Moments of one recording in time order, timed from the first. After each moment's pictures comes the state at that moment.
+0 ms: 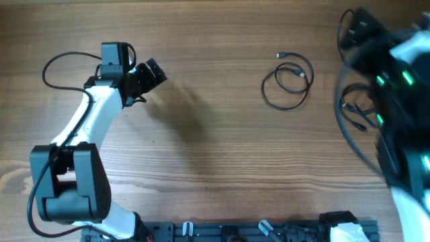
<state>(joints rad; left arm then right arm) 0.01 1.74 1.13 -0.42 0.19 -0.57 0.10 1.01 1.32 -0.45 0.22 0.58</state>
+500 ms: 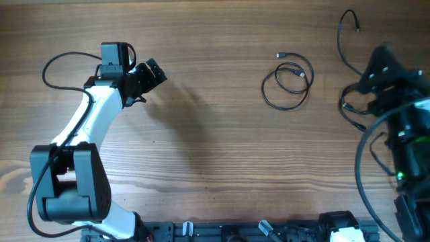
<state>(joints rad) 0.01 1.74 1.13 -0.42 0.18 -0.57 0.10 0.82 1.32 -0.74 0.22 0.58</state>
